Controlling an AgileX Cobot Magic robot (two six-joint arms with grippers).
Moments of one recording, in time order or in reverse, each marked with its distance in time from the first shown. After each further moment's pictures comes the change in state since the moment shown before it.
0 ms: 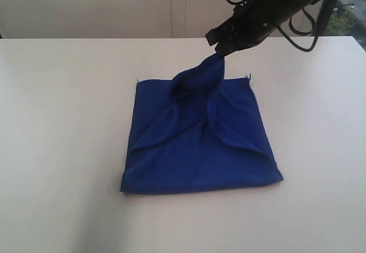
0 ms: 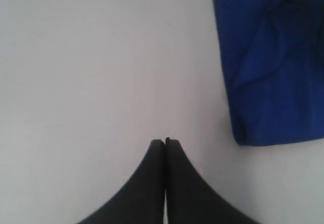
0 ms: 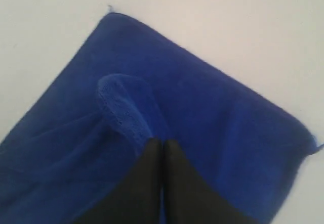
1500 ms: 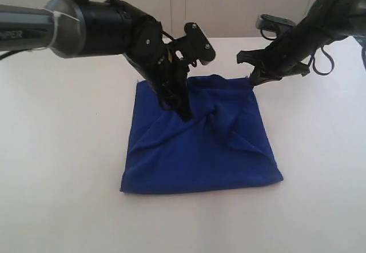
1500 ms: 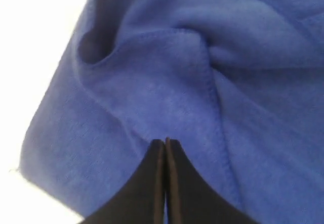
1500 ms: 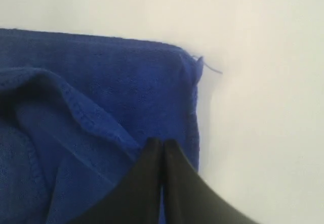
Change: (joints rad) left arm -0.691 1.228 -0.815 0.427 -0.305 0.325; right arm -0.175 0.219 0.000 0.013 -0.076 0.249
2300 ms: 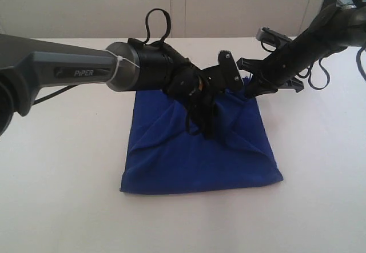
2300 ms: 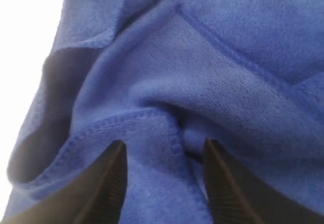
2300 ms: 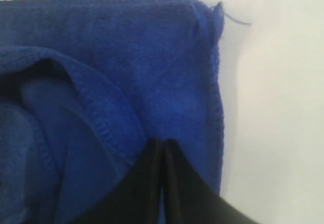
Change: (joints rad) left arm -0.063 0.200 -0.096 0.098 -0.199 0.028; right arm -0.031 0.060 0.000 0.133 0.091 -0.048
